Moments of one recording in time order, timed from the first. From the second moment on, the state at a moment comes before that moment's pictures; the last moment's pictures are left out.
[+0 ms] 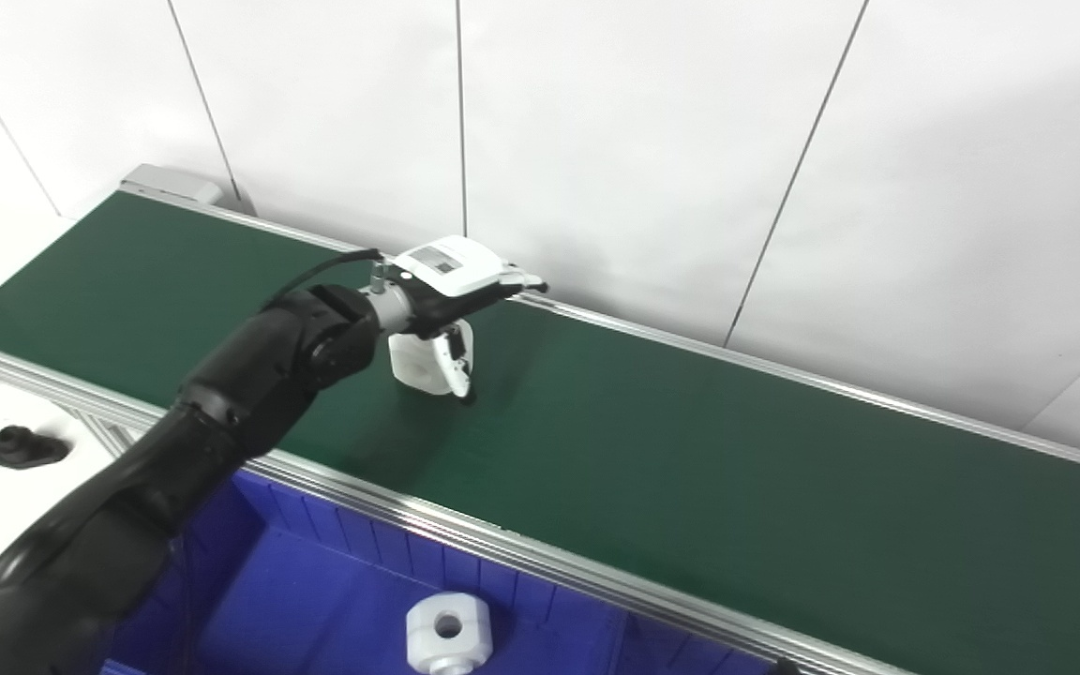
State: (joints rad) left arm -0.59 0.51 -0.38 0.43 0.86 -0.25 -0.35; right arm 0.64 -0.06 0.24 -0.14 0.00 -0.37 0.10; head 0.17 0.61
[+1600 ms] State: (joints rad) left arm -0.60 0.49 -0.50 0.47 0.88 -0.29 -0.20; right arm 0.67 -0.05 0.27 -0.18 -0.02 -0.35 0.09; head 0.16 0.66
